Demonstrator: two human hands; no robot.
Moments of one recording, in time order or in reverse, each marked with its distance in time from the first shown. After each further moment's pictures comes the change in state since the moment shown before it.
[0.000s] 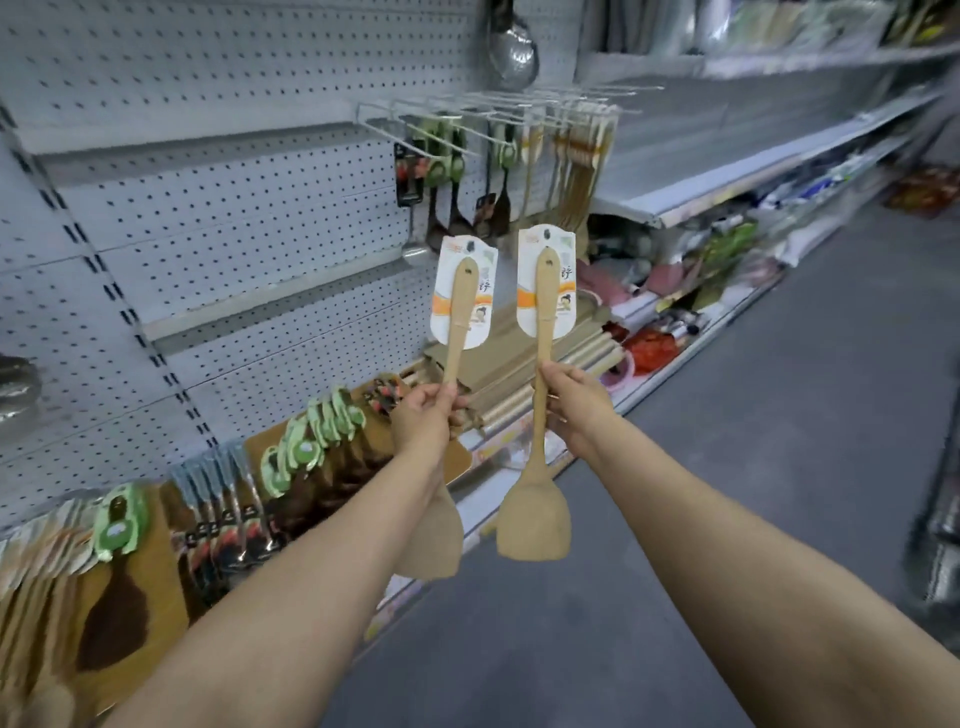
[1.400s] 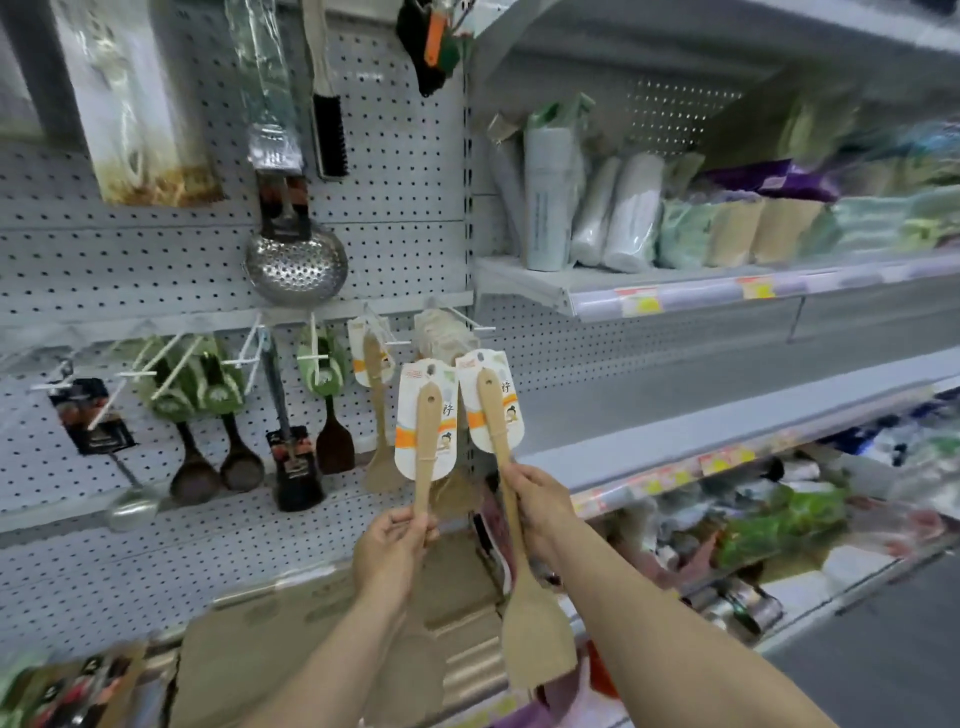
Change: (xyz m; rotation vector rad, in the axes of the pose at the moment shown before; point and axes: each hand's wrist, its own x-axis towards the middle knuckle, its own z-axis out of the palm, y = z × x) left_hand 0.353 0.022 0.635 -0.071 0.366 0.143; right_hand 0.679 -0.297 -0.264 -0.078 -0.366 0.019
